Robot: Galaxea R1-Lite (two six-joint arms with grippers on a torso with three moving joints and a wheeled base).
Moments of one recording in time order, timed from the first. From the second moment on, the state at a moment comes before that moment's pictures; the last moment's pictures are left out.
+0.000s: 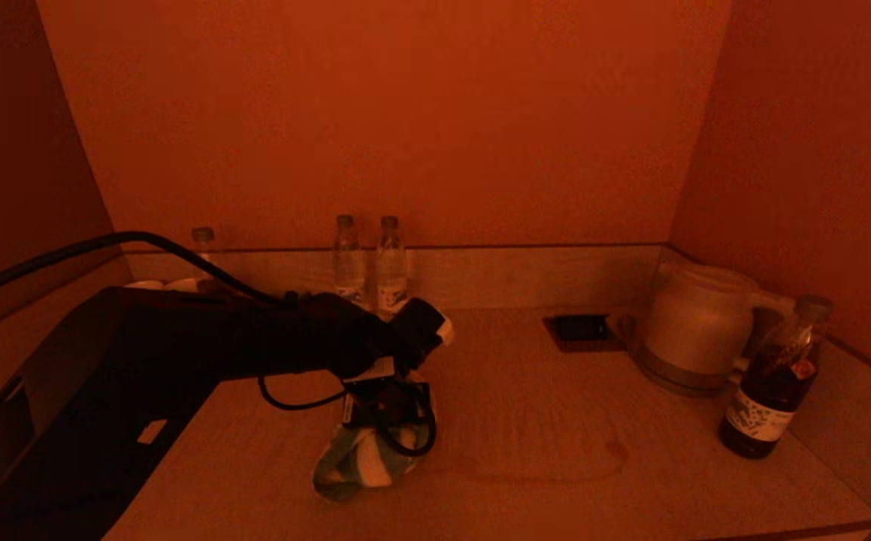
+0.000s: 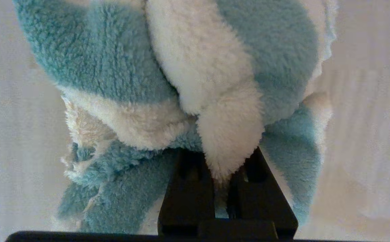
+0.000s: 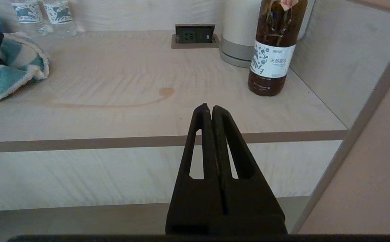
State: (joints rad) left arm -0.74 2.43 -1.95 0.65 0.24 -0.72; right arm -0.01 0.00 0.00 0.00 0.00 -0.01
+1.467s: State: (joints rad) left arm -0.56 2.16 -1.67 0.65 0.26 -0.72; right arm -0.01 0.00 0.00 0.00 0.00 -0.01
